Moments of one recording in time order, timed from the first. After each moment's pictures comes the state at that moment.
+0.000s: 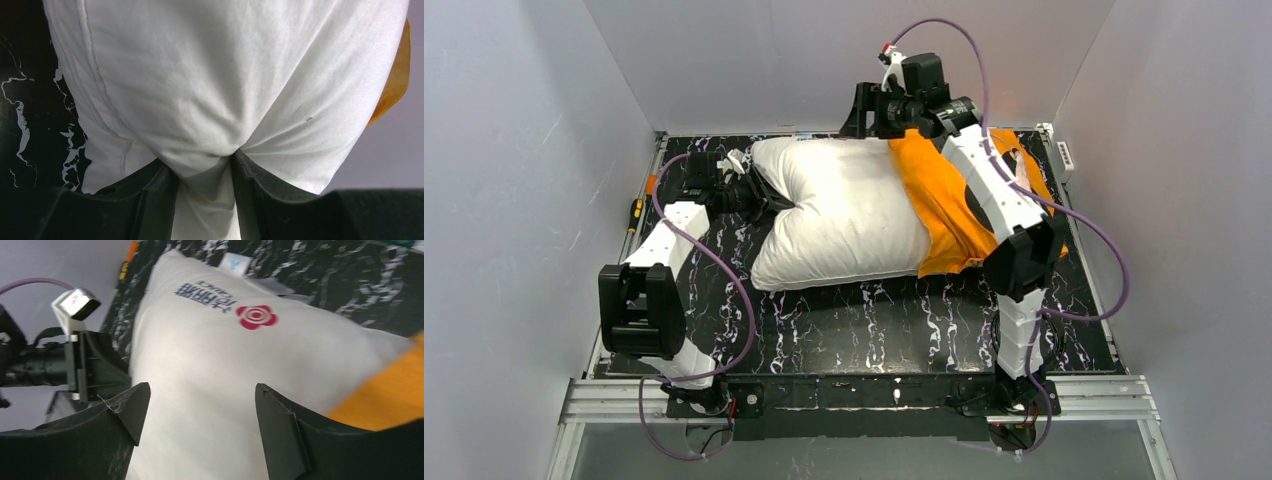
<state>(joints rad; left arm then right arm) -0.06 1.57 1.16 -0.40 0.69 -0.73 0.50 2.08 2.26 -0.67 -0.45 0.42</state>
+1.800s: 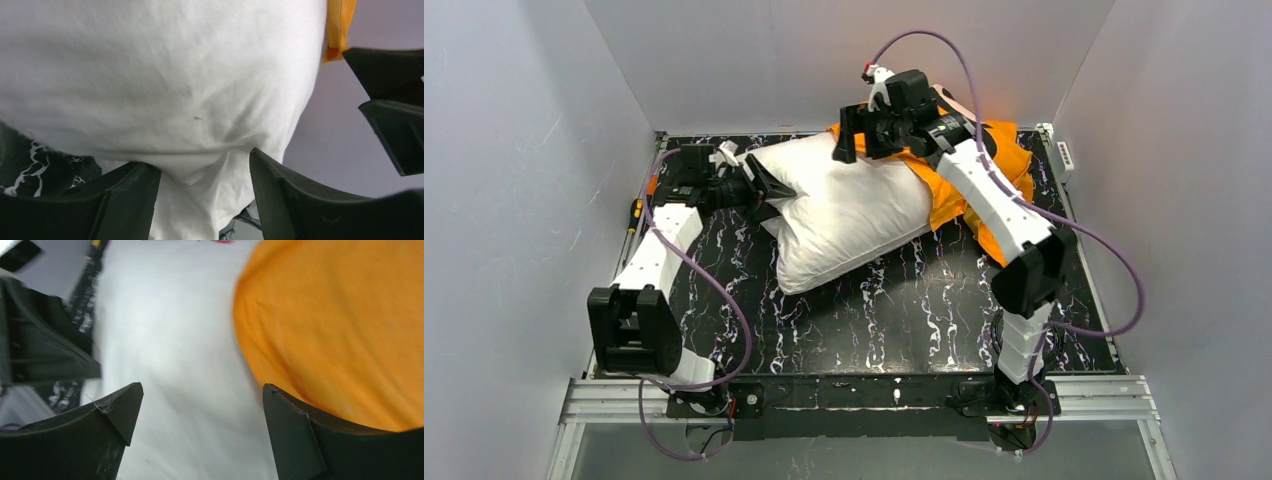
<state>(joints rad) -0.07 1.49 1.20 -0.46 0.70 -0.82 0.59 1.97 2.13 -0.69 -0.30 0.30</state>
